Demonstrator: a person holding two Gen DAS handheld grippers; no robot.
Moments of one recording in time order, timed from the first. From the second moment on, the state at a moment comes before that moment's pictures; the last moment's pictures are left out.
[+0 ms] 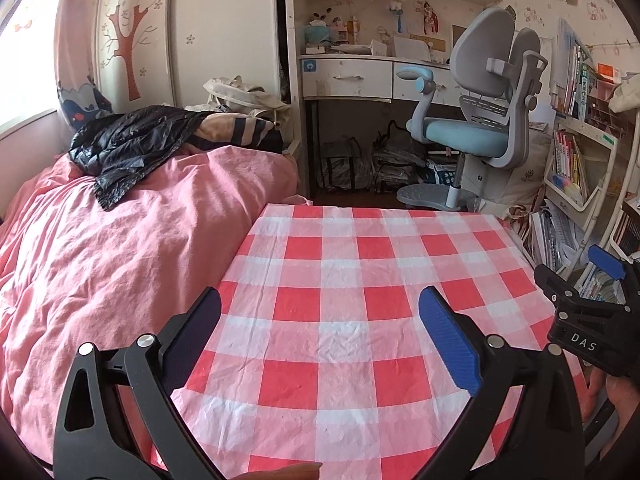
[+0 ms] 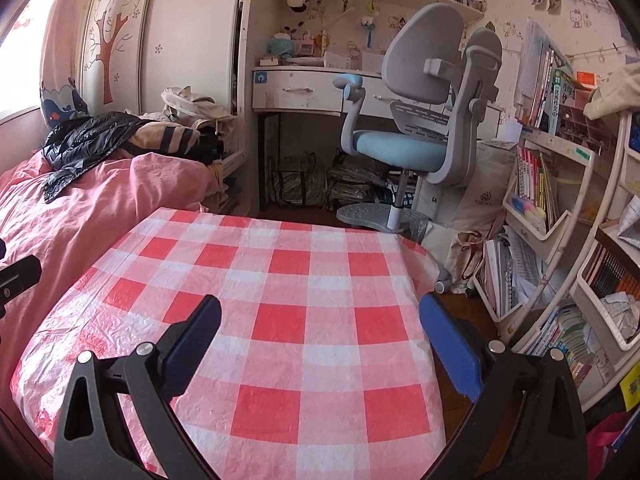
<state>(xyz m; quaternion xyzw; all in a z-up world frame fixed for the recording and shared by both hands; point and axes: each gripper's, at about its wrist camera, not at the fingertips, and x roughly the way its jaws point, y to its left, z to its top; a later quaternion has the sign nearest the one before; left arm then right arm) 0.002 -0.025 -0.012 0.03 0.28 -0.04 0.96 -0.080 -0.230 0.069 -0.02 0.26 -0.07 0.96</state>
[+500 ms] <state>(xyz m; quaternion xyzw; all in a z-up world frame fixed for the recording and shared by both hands) 0.021 -0.029 -0.010 0.03 0.27 -0.03 0.96 -0.065 -0.228 0.068 -0.04 0.24 -0.08 0.97</state>
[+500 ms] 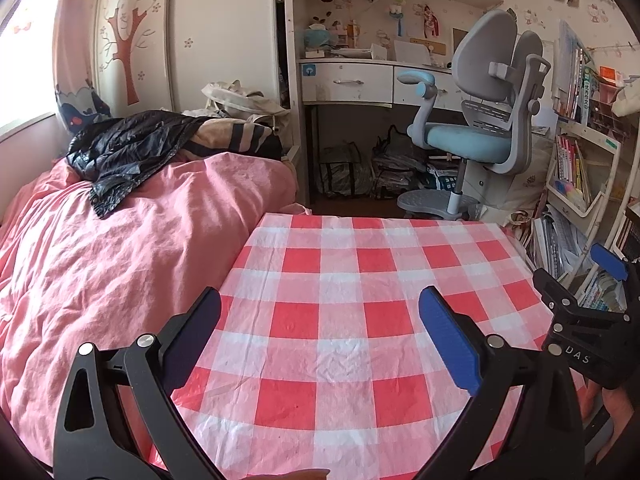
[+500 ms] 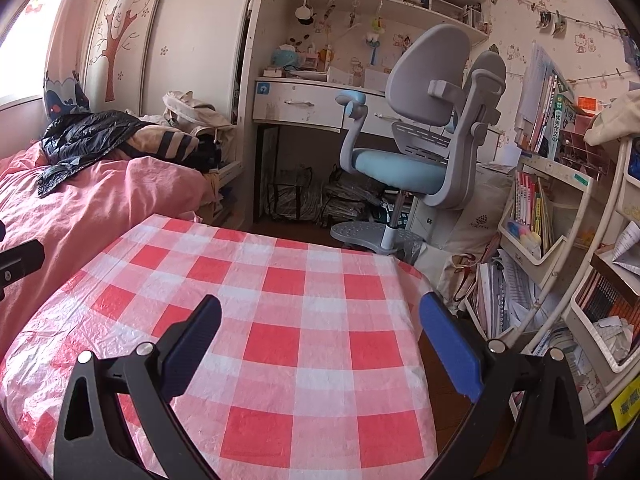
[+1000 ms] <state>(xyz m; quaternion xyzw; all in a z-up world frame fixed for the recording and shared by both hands) 0.026 -0.024 -0.012 0.02 0.28 -0.04 0.96 -0.055 -0.235 0.052 -0.03 0.28 -0.07 0.96</state>
